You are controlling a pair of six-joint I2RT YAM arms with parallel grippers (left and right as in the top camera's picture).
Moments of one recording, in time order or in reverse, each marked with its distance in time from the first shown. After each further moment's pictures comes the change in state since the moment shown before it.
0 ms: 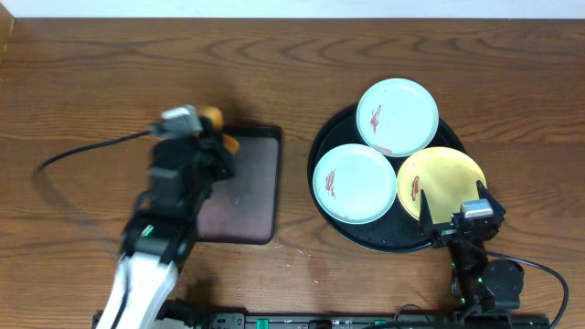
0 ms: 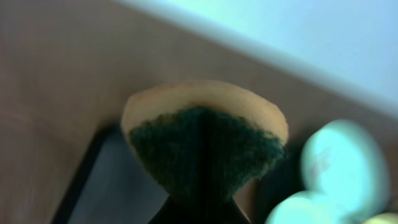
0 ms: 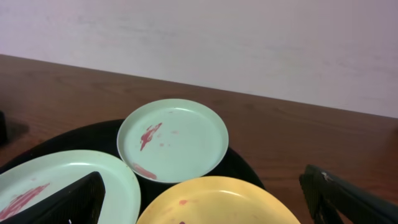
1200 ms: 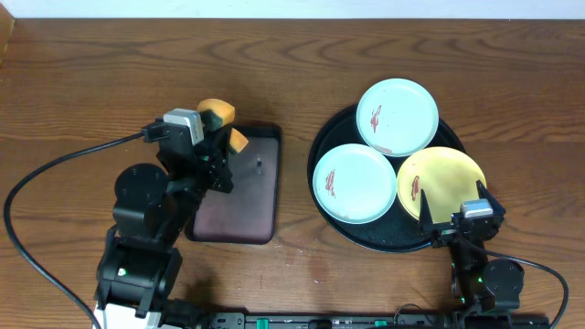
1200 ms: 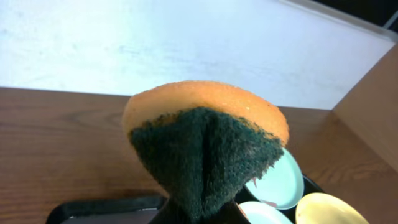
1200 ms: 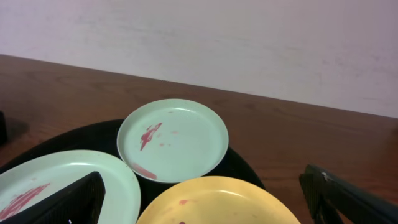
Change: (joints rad) left arm 0.000 -0.239 0.080 0.018 0.200 0.191; right arm 0.000 0.000 0.000 0.000 0.000 0.000
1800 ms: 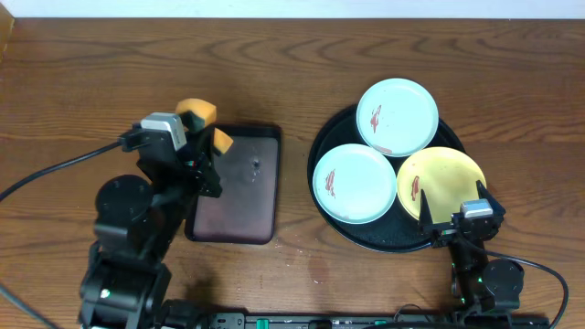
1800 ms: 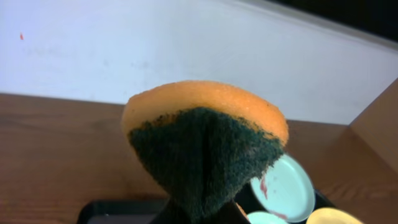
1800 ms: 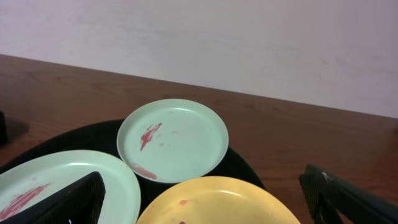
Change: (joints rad) left arm 0.001 -0.067 0.091 -0.129 -0.073 0.003; right arm 0.000 0.000 0.000 0.000 0.000 0.000
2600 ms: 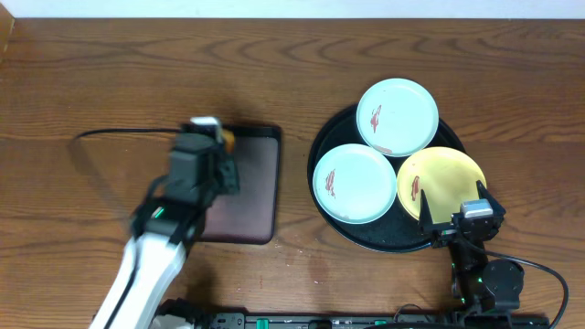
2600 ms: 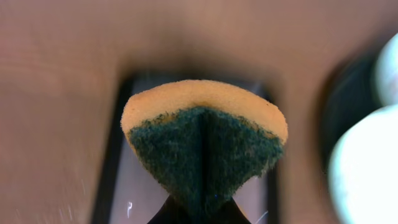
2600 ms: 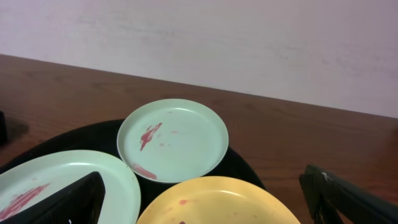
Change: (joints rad) left arm -0.035 0.377 -0.099 -0.137 -0.165 0.023; right arm 0.000 0.000 0.000 0.000 0.000 0.000
